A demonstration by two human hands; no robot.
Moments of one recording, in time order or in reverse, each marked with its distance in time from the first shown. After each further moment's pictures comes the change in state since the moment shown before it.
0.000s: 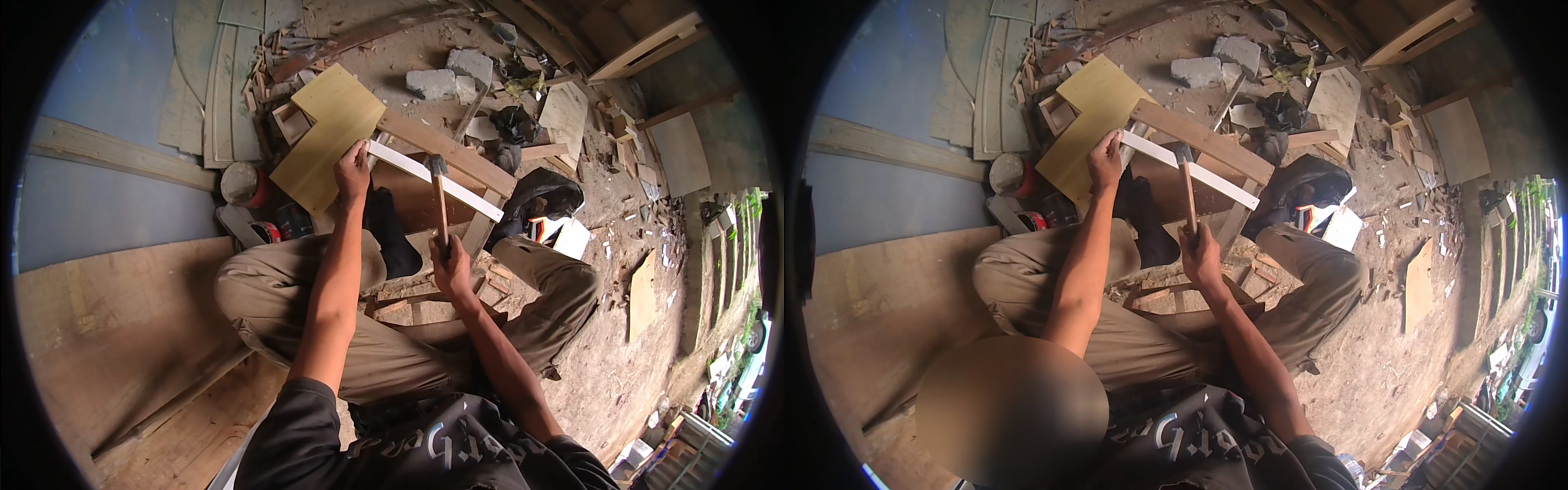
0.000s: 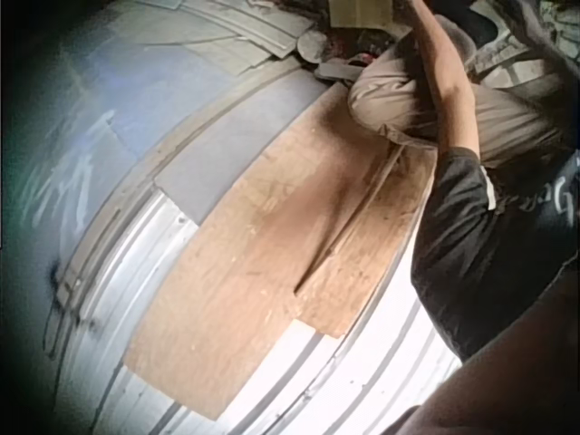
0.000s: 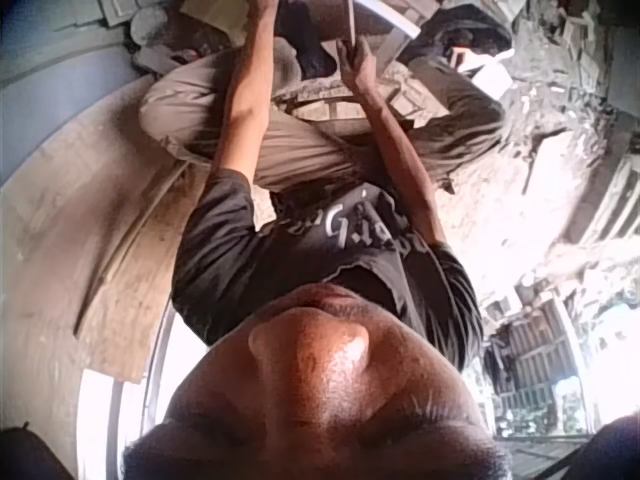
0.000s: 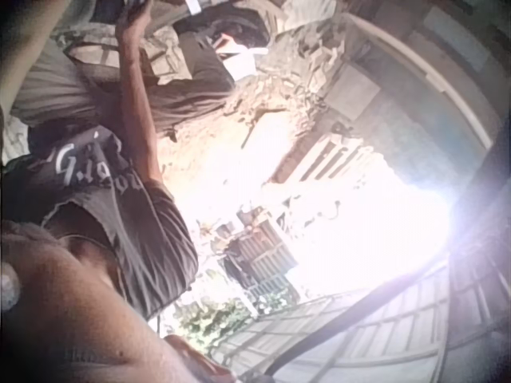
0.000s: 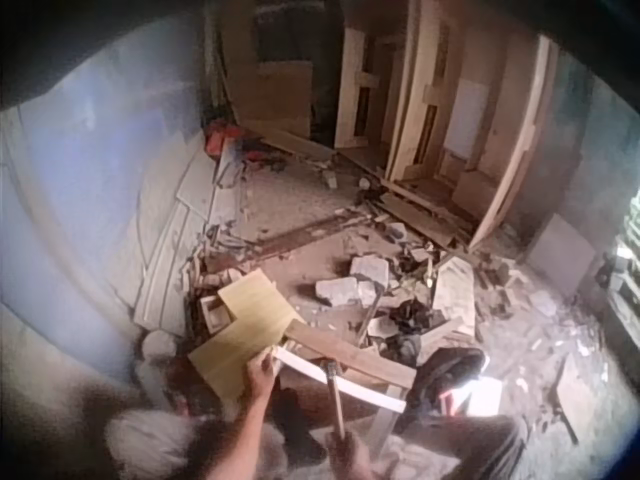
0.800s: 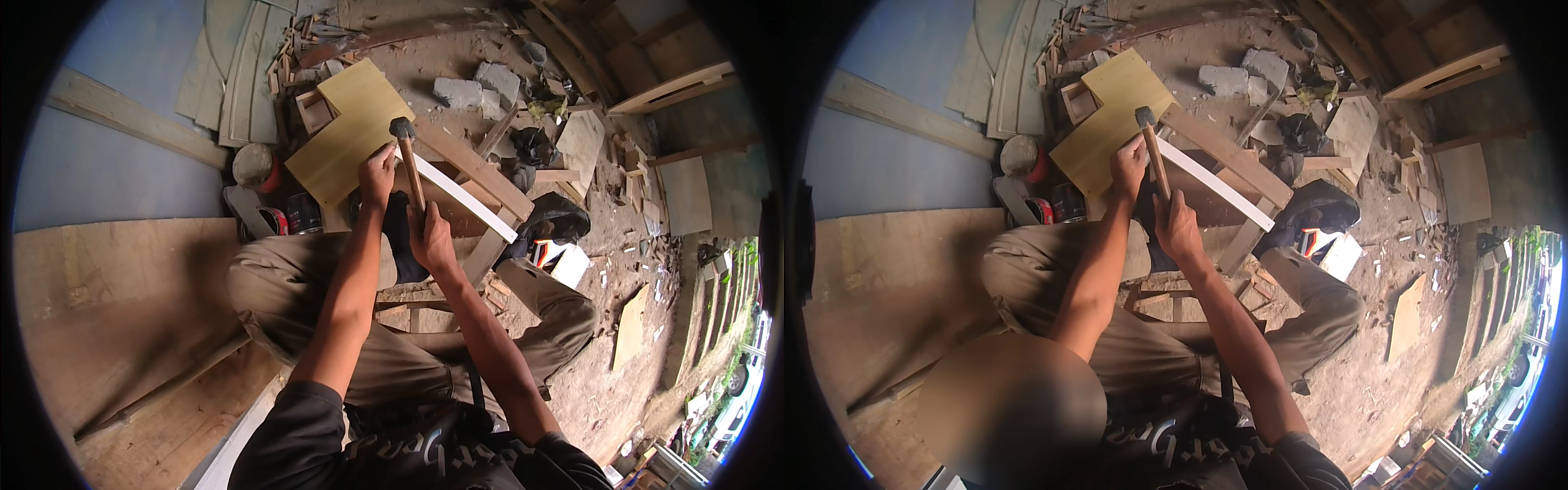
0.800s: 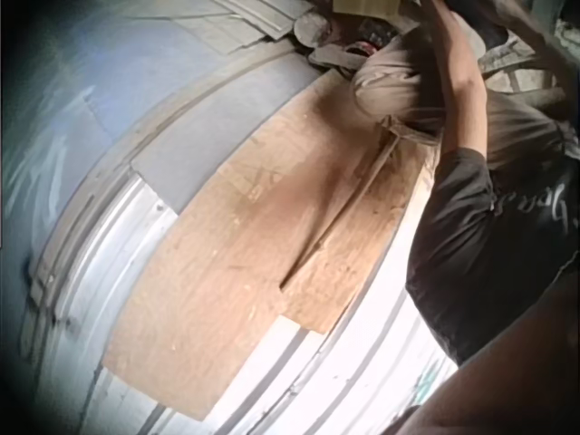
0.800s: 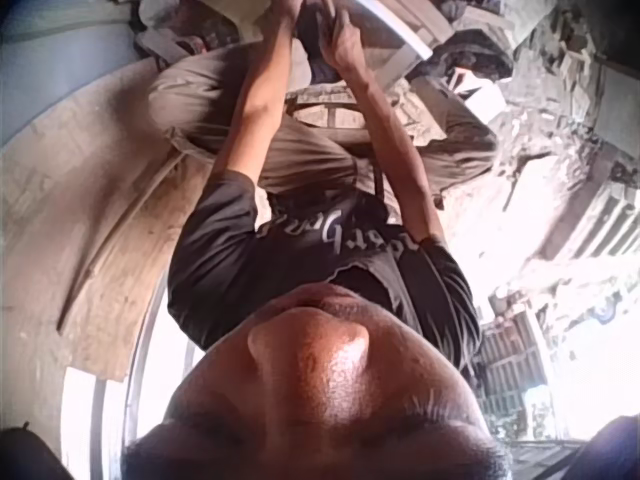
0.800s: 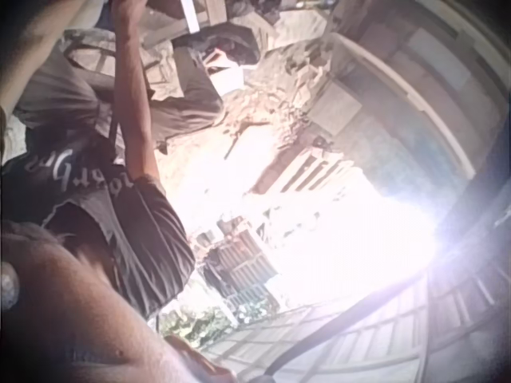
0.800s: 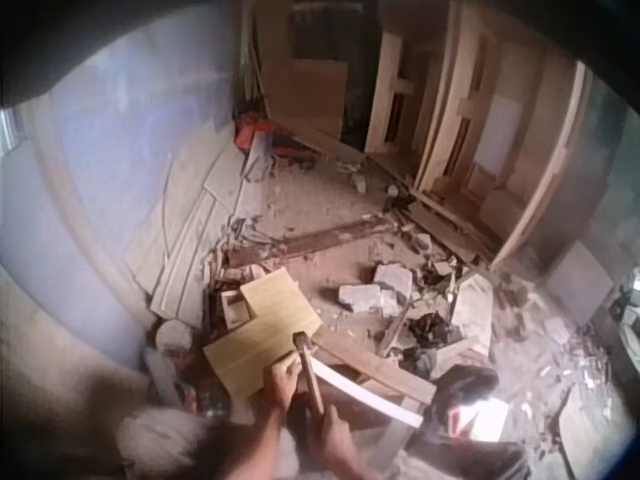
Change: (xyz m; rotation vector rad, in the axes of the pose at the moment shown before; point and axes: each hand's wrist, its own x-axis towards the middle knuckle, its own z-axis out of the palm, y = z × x) left_hand -0.004 -0.002 -0.004 0.070 0.016 -0.070; right_hand 0.067 -0.075 0.061 -0.066 -0.141 -0.177
